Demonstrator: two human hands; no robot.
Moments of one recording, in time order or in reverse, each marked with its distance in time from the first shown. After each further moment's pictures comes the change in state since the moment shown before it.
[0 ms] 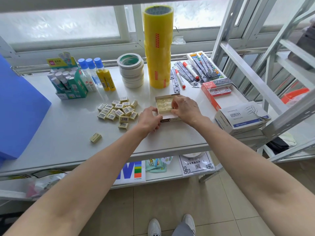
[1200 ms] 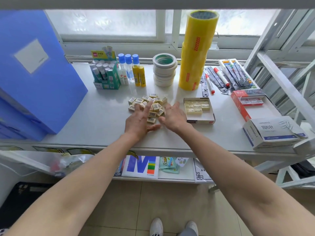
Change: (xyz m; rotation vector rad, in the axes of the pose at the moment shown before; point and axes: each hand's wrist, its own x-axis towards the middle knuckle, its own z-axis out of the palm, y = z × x) left_hand -0.028 -0.082 -0.093 0.815 0.282 0.223; right_hand -0.001 -0.127 0.048 0.031 -0.185 0.028
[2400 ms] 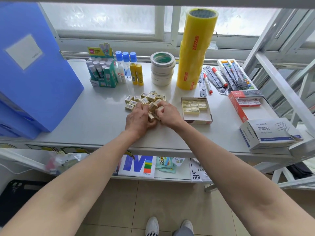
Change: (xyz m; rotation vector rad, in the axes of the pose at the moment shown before) left_hand 0.013 0.010 0.012 -0.035 0.075 0.002; right_hand 0.012 0.000 0.002 0.340 -0.029 -0.039
